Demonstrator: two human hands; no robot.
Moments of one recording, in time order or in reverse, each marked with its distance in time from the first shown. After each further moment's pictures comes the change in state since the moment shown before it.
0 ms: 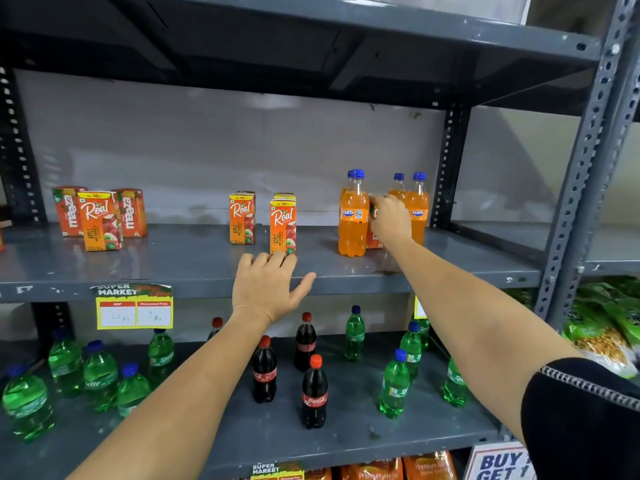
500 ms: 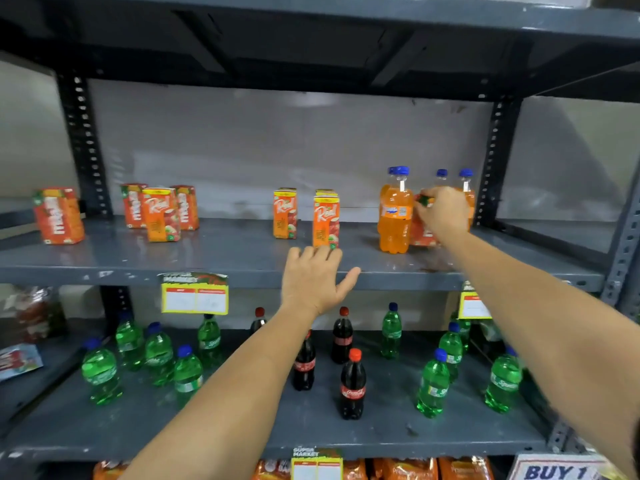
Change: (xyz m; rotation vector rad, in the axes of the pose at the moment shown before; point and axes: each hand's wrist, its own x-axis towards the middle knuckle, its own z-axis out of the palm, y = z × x) left_hand 0.000 0.005 -0.012 0.023 -0.101 -0.041; right_hand -0.006 -0.005 -0.025 0.071 0.070 0.090
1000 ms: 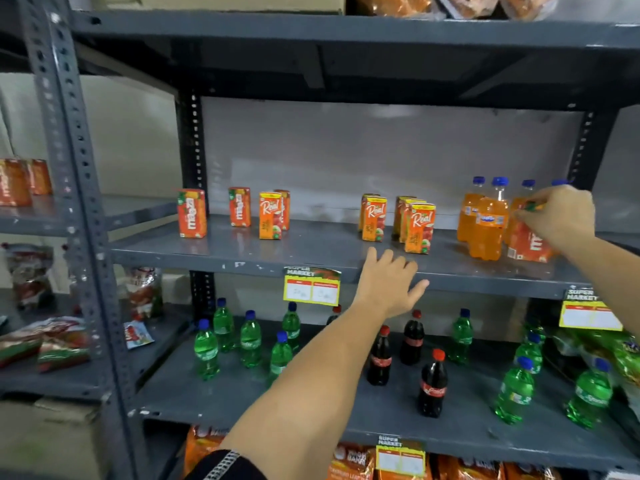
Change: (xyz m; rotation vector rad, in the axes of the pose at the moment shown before) left_hand -0.030 -0.064 -0.034 -0.060 -0.249 0.140; right_hand -0.041 -0.062 -0.057 -0.062 0.050 0.123
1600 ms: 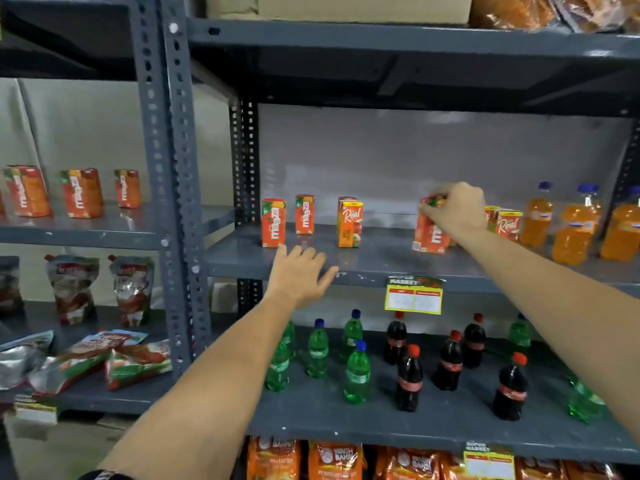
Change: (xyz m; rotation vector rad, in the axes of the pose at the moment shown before) left_hand -0.140 -0.289 -0.036 0.124 -0.004 -0.158; right_hand -0.103 -0.287 0.070 0.154 -0.101 -0.158
